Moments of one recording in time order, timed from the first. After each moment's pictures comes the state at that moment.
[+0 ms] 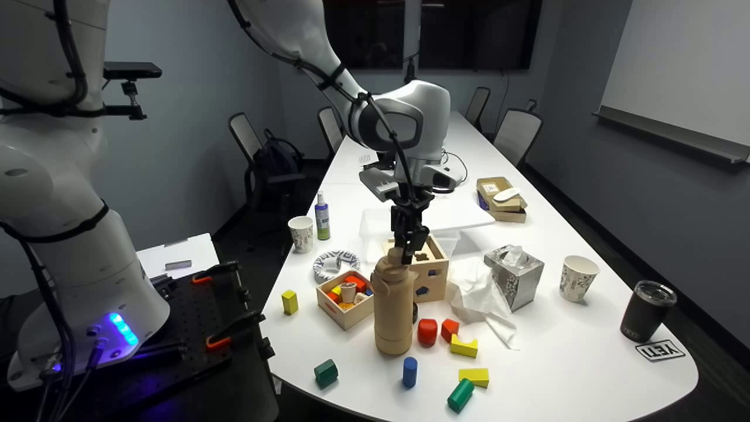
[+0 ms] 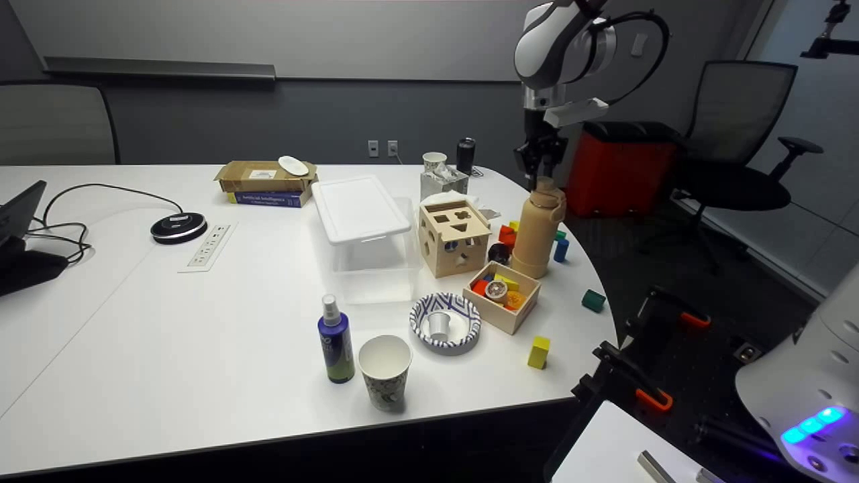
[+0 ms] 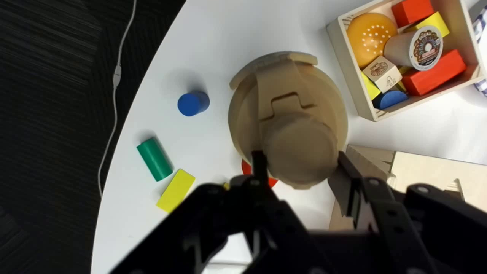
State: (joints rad) arm -0.19 0.38 -0.17 -2.07 -0.05 2.32 -0.03
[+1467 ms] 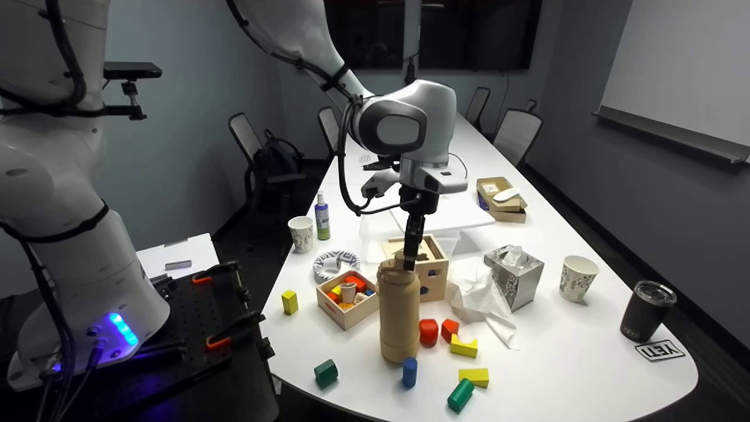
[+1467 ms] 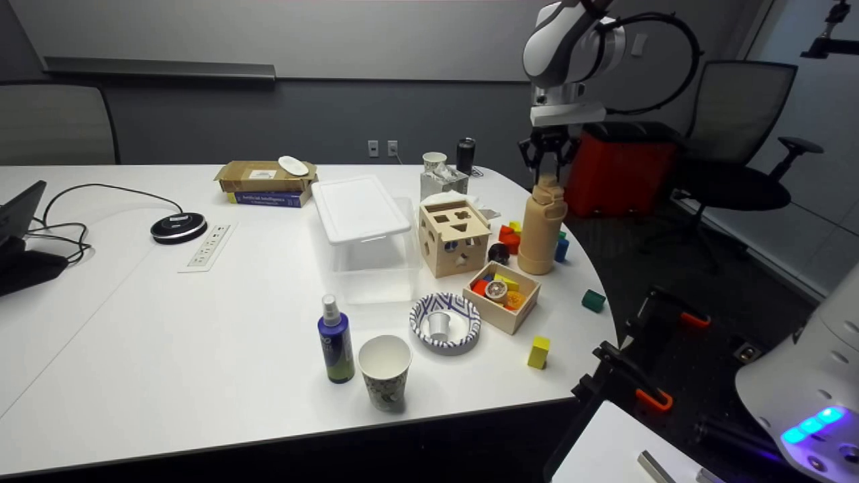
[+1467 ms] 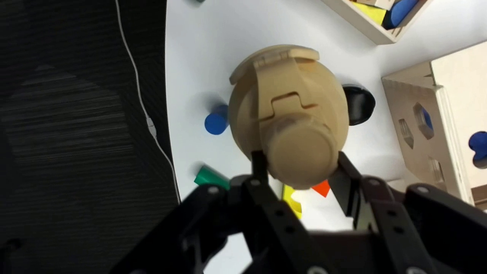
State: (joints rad) arm -0.18 0.38 -0.22 -2.08 -0.03 2.36 0.44
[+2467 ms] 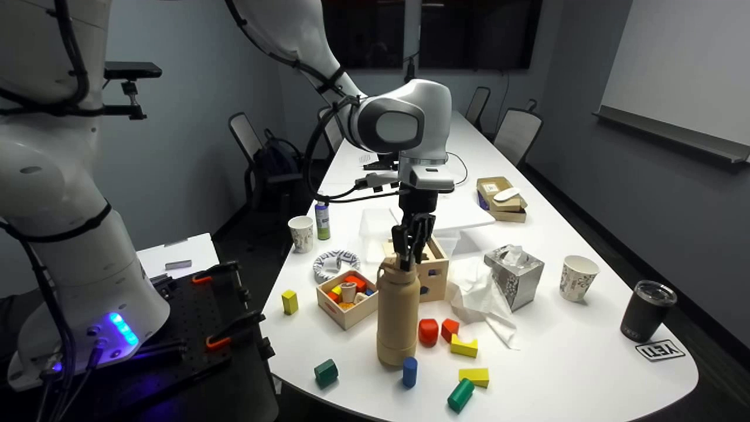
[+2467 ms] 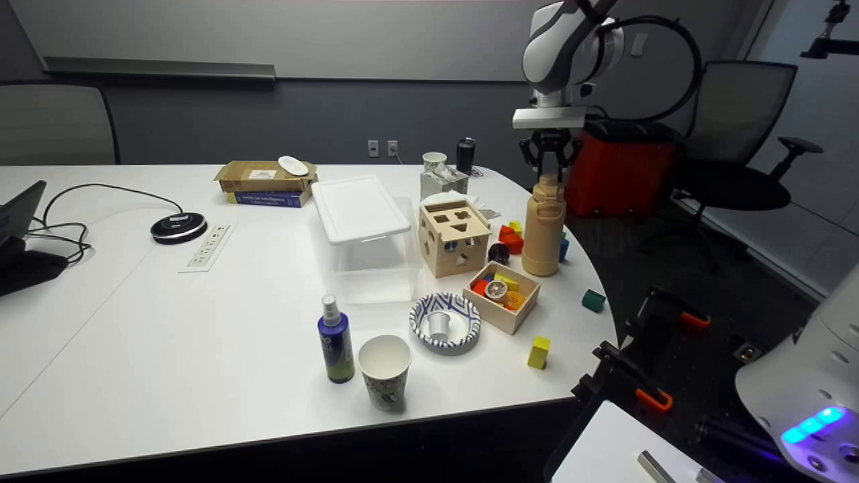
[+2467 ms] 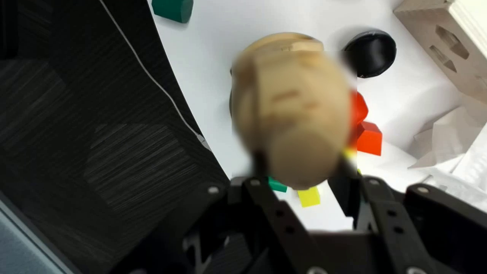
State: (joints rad) arm -0.09 0.38 -0.31 -2.09 -0.09 2.37 0.92
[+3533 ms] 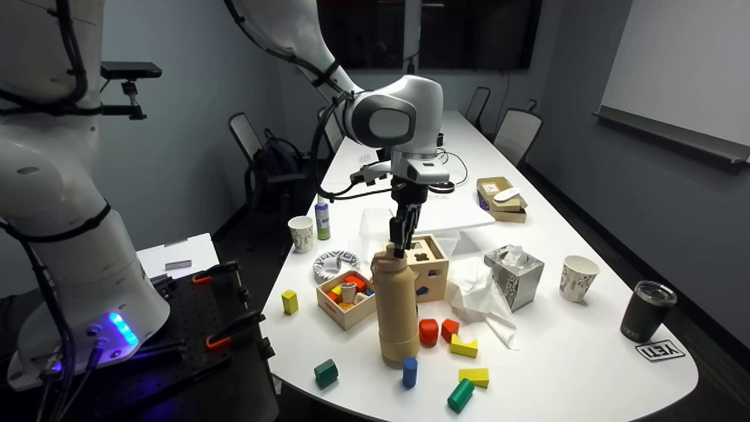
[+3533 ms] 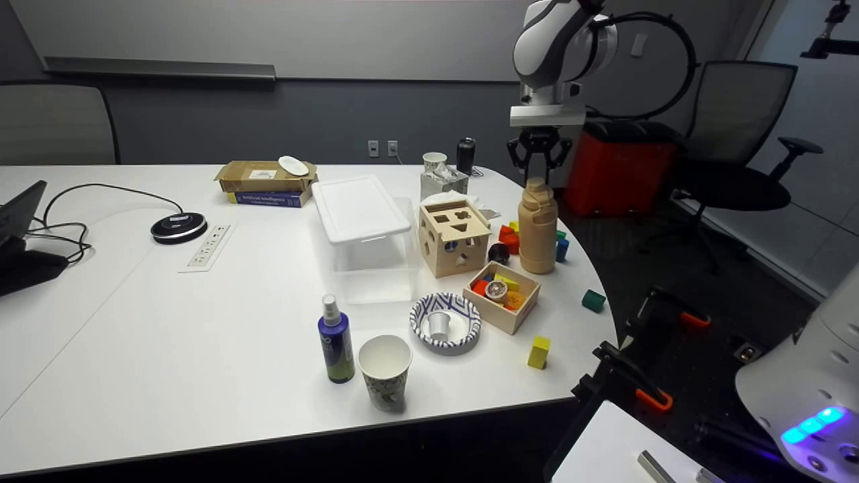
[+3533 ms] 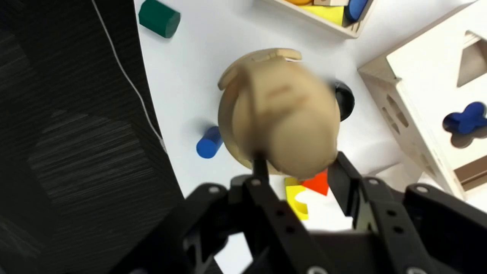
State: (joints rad) arm -0.11 0.35 -0.23 -2.11 -0.02 2.37 0.70
